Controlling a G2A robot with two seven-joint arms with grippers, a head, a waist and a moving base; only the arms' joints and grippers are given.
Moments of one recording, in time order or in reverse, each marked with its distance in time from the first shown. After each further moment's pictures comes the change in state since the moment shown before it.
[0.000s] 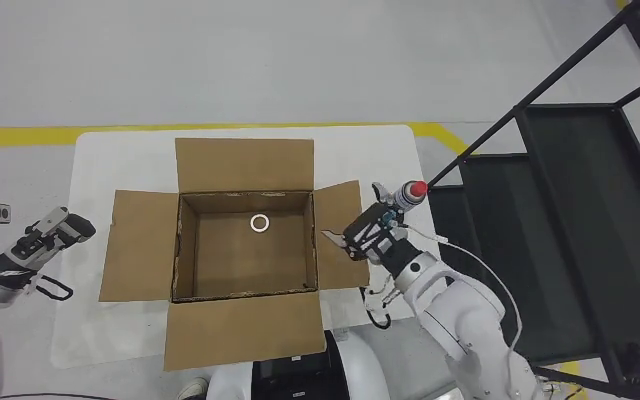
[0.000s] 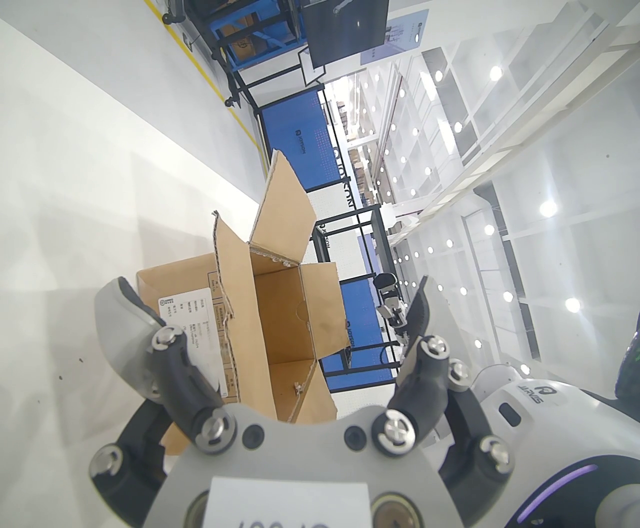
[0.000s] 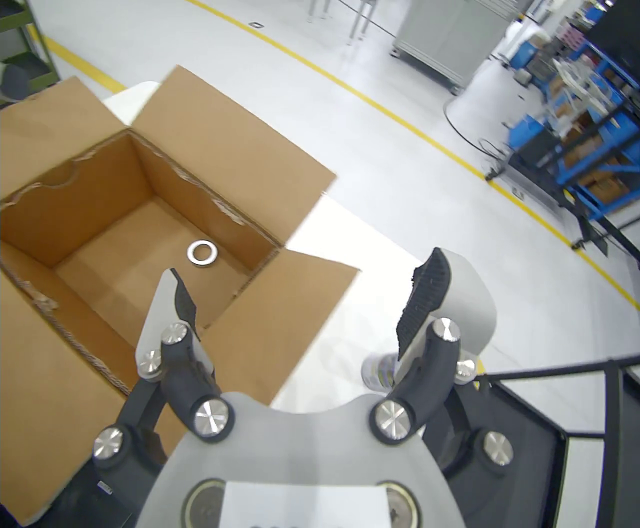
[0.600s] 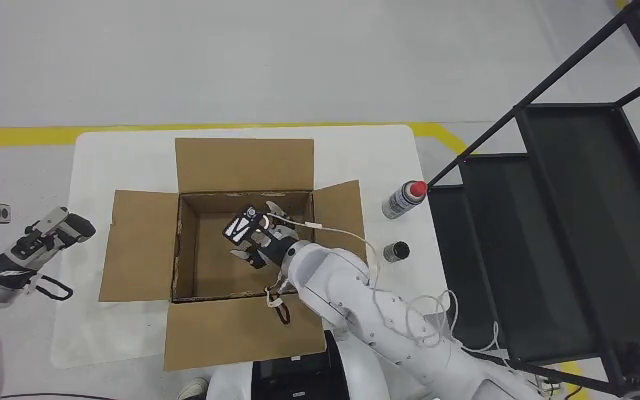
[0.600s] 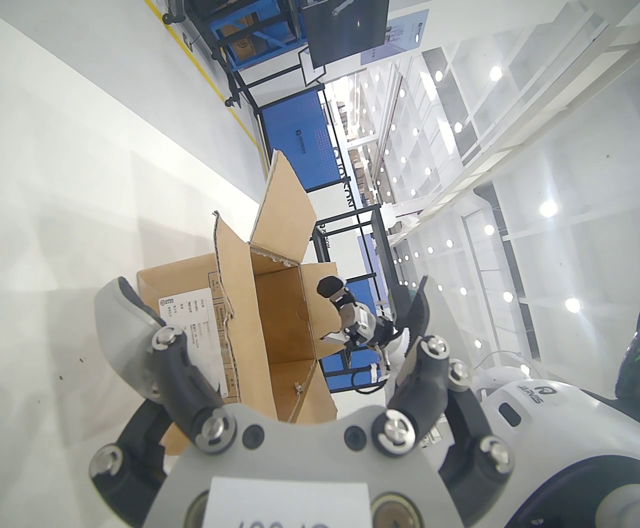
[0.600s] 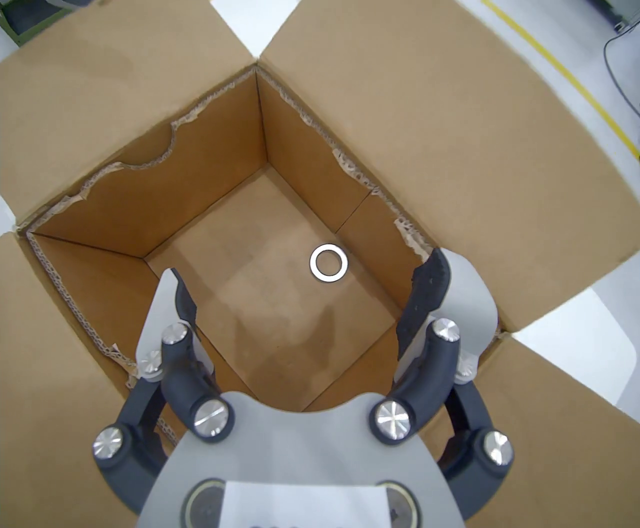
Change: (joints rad) left arm 0.000 0.000 0.000 0.000 0.000 0.000 0.000; right arm 0.494 -0.137 -0.515 0.533 0.148 0.308 0.240
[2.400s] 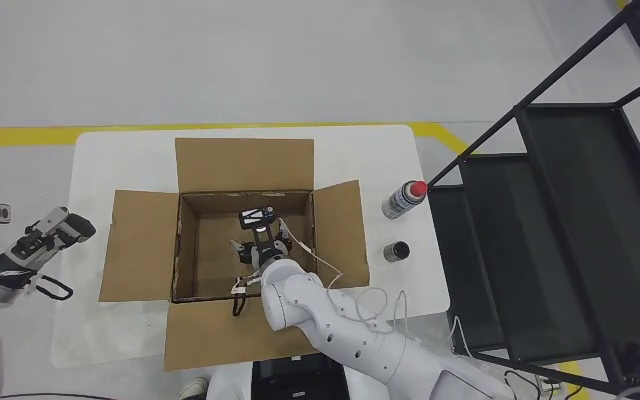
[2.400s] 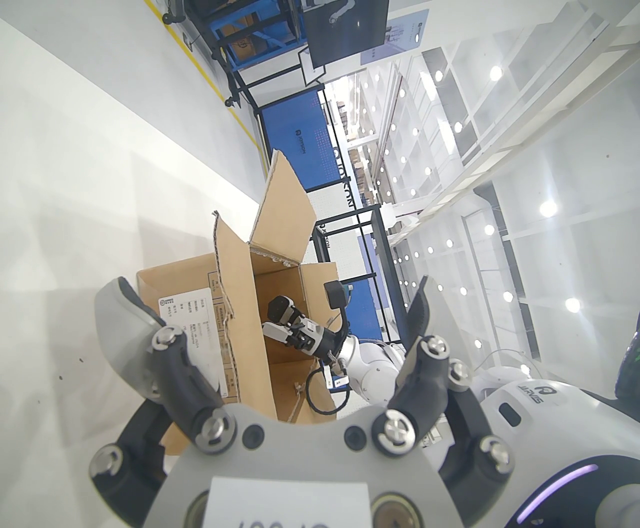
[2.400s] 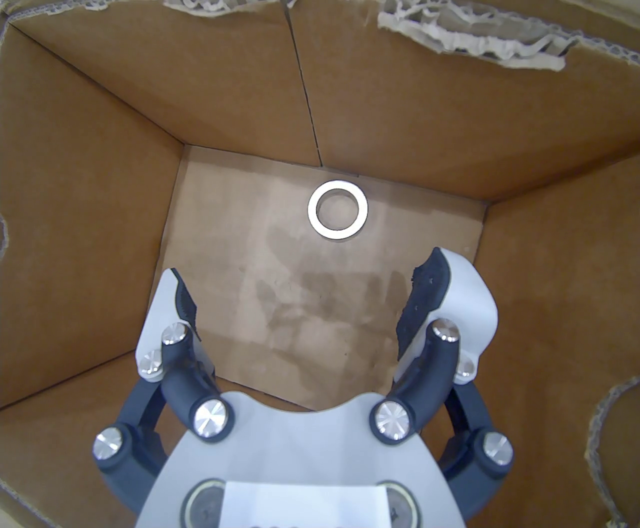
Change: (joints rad) left arm 0.000 0.000 0.000 0.000 0.000 0.000 0.000; right arm 0.042 -0.148 -0.133 0.338 0.319 0.645 -0.285
